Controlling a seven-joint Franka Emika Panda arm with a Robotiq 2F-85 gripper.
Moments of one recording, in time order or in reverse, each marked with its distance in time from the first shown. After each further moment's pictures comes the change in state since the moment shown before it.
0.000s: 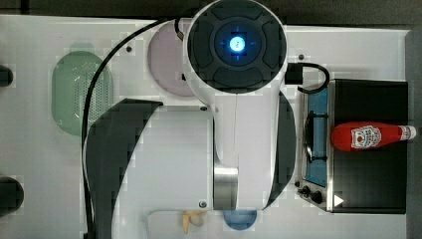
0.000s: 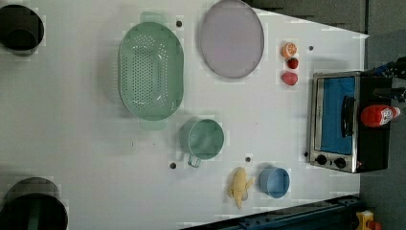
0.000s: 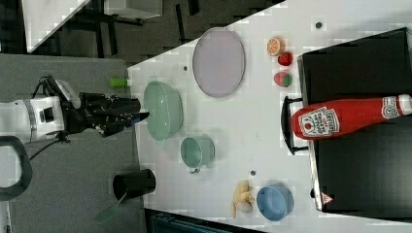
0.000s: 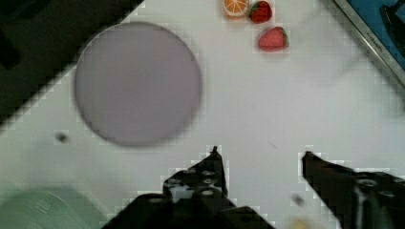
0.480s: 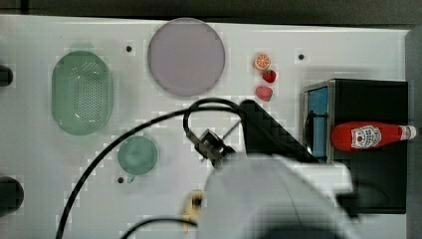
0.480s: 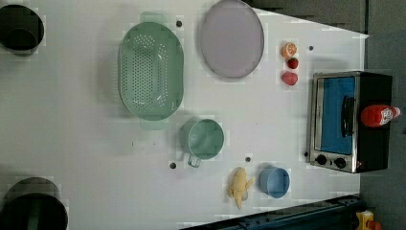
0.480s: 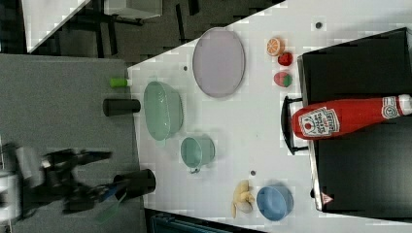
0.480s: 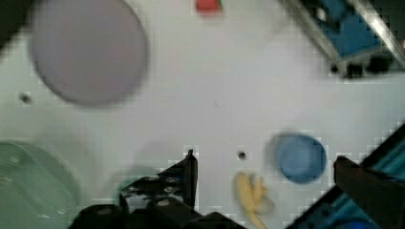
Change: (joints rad) arm -0.020 -0.346 -0.013 -0.111 -0.022 -0.195 -0.026
